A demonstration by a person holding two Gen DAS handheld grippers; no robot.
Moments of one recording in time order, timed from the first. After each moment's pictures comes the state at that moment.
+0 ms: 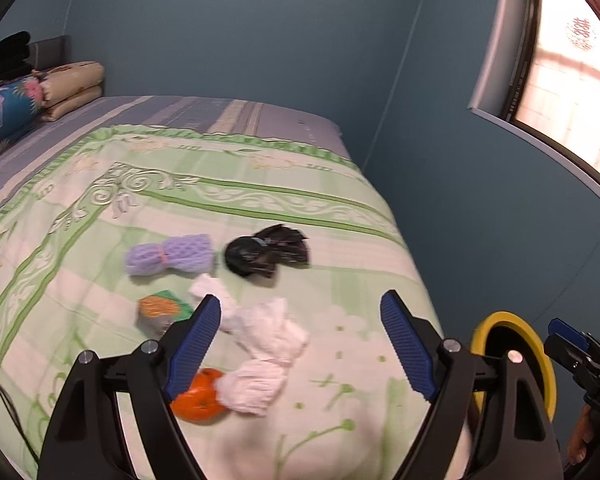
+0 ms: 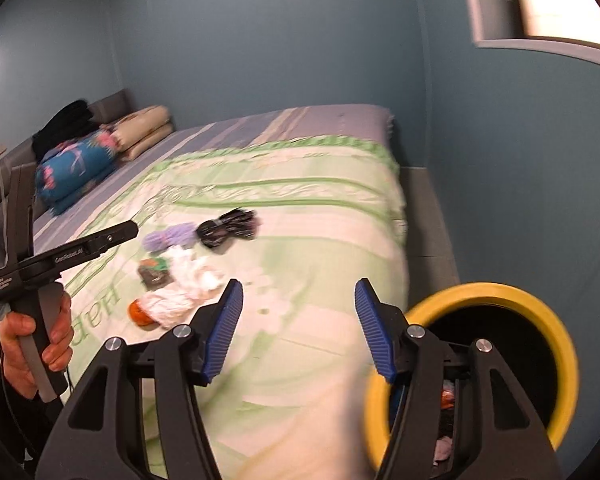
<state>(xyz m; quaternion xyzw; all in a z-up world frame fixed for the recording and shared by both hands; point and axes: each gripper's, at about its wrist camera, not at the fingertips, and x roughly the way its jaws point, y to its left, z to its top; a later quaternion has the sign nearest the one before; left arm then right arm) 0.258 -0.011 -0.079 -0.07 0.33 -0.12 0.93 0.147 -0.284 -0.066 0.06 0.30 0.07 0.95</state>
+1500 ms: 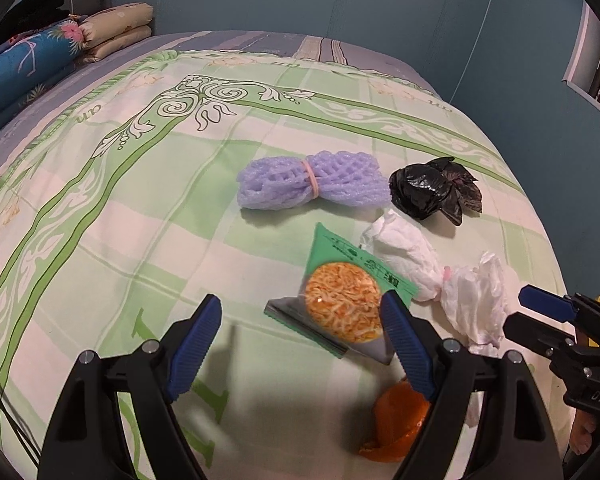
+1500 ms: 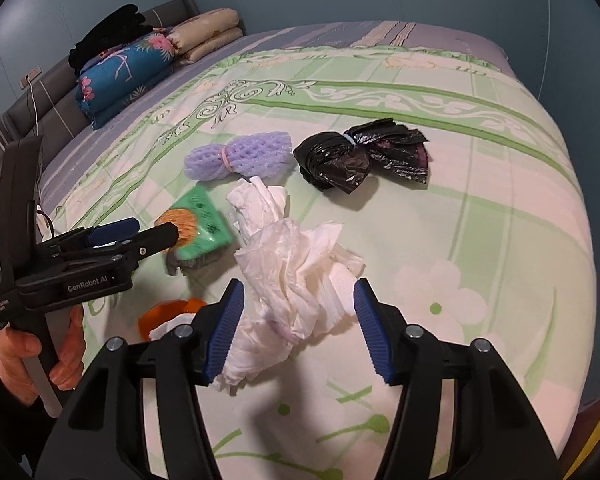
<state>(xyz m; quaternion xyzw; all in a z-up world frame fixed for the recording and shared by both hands) 0.336 0.093 -0.191 -0.06 0.44 -0.04 0.90 0.315 -0.112 -0.177 0.02 0.44 0.21 0.87</state>
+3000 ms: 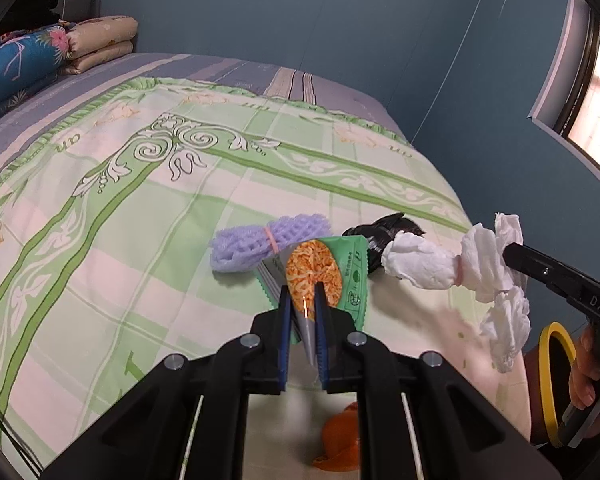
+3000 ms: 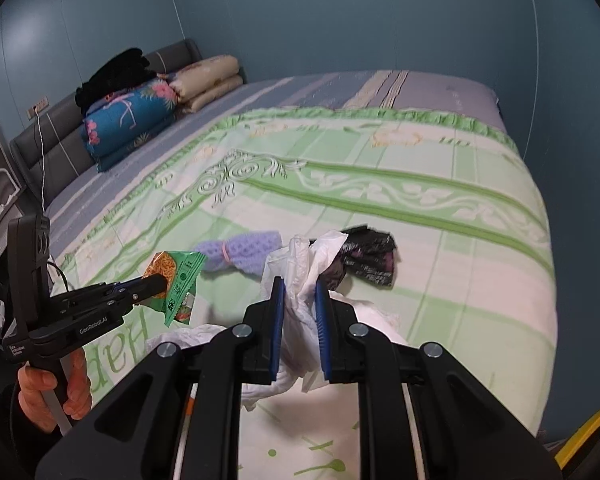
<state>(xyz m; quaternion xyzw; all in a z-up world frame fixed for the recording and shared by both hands) 0.333 0.100 -0.140 -0.11 0.38 -0.10 0.91 0.333 -0.141 -0.092 0.04 0.36 0.20 0.91</state>
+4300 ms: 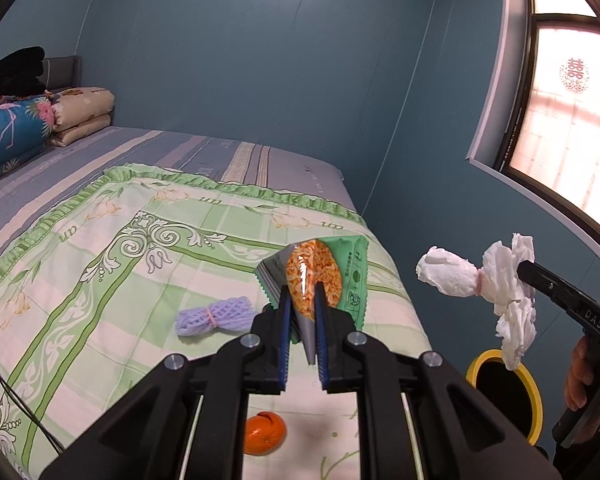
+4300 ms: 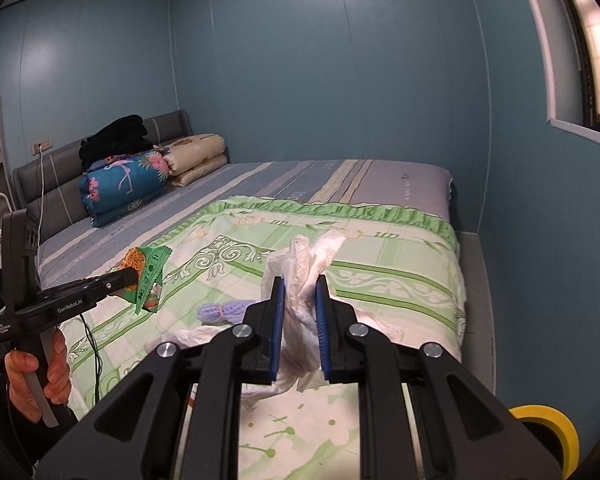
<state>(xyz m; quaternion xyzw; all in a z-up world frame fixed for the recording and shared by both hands) 0.249 0.054 -0.008 -0.09 0.27 -0.14 0.95 0.210 -0.229 0.025 0.03 0.22 0.15 0.96</state>
